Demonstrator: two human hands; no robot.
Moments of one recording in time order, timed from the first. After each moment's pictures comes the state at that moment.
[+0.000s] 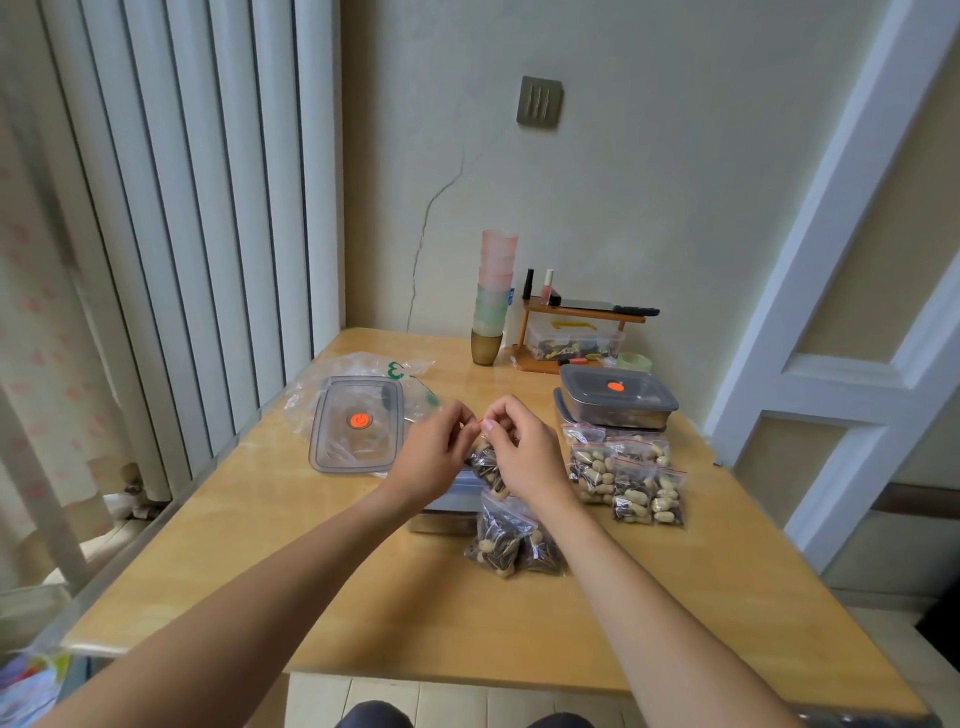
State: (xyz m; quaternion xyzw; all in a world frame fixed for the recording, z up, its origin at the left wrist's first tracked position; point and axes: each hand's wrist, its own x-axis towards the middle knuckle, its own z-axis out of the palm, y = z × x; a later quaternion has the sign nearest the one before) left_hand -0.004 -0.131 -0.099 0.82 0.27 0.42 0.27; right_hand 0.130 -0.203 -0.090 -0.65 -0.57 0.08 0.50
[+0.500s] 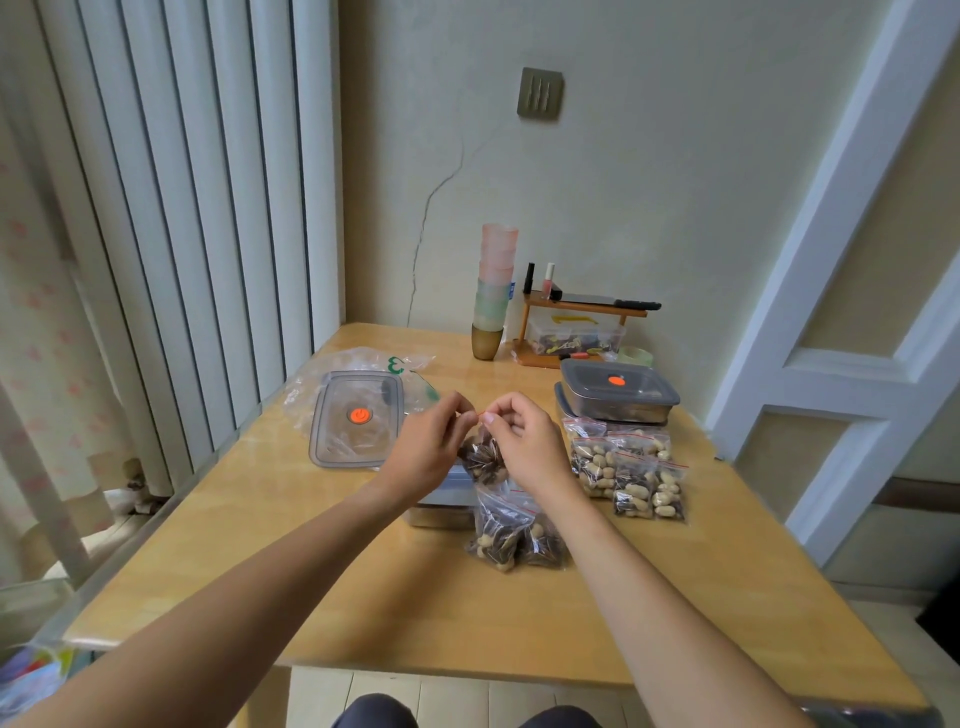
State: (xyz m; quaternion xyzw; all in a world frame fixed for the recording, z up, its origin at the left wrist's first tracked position) left_hand -0.009 -0.123 -0.101 0.83 0.26 0.42 0.26; right_hand 0.131 -0.203 -0.087 -0.66 -0.52 0.14 0.53
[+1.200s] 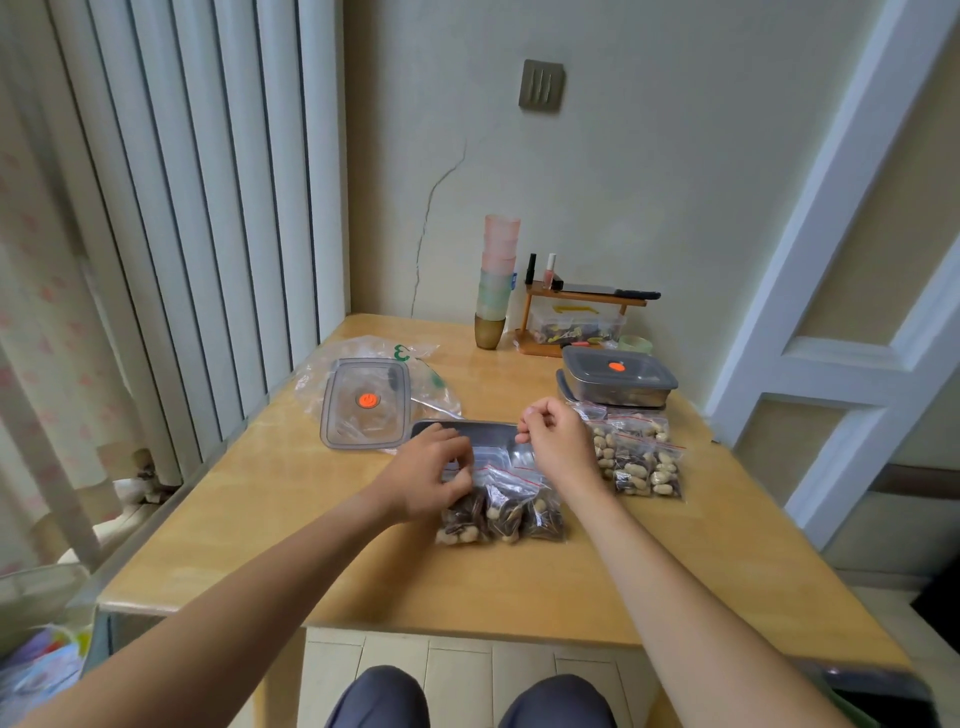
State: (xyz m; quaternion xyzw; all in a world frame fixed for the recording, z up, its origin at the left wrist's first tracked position) left_hand -0.041 -0.134 -0.136 0.93 0.21 0.27 0.14; right_hand 0.151 -0.221 -0.106 -0.70 -0.44 0.13 0.55
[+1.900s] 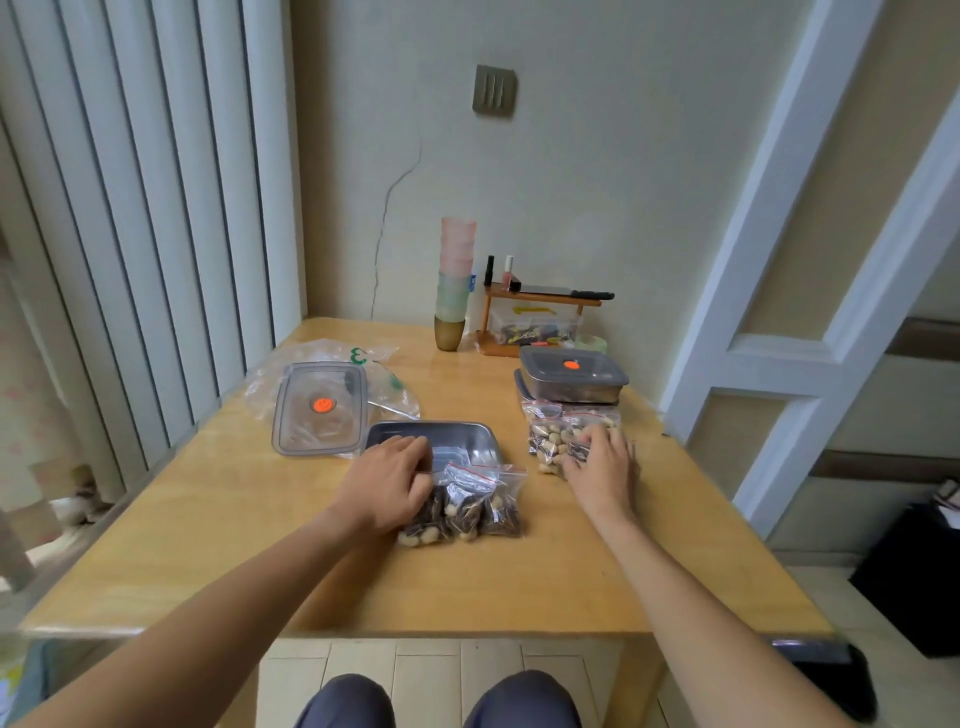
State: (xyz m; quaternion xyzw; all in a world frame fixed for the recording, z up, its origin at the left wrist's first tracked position) left_hand -0.025 -0.138 -0.154 0.92 0.25 0.30 0.04; right_hand 0.247 -0.275 -0.152 -0.83 -0.39 -0.15 0.36
